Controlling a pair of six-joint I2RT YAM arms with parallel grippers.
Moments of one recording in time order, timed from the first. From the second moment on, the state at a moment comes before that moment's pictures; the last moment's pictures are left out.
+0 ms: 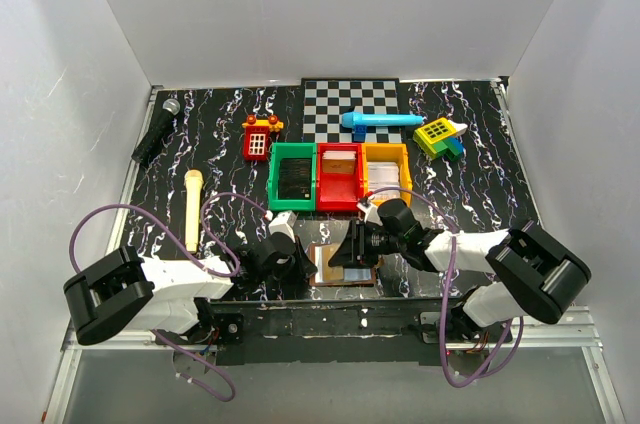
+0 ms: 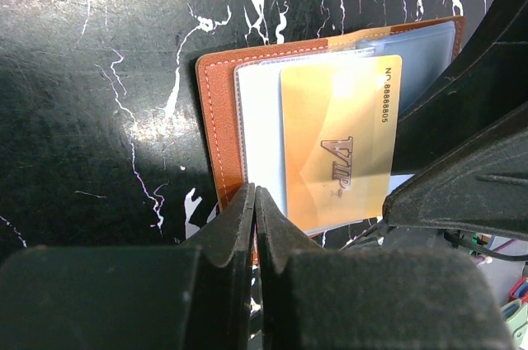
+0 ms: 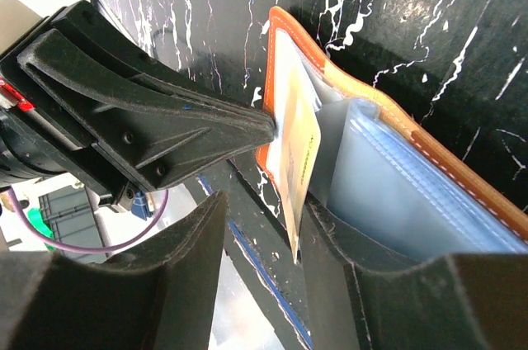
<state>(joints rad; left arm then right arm) -1.04 1.23 0.30 0.21 -0.13 -1.02 0.79 1.41 0.38 0.39 -0.56 0.99</state>
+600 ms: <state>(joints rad) -1.04 1.23 0.29 0.23 -0.13 -1.03 0.76 1.36 0.38 0.33 -0.56 0.97</state>
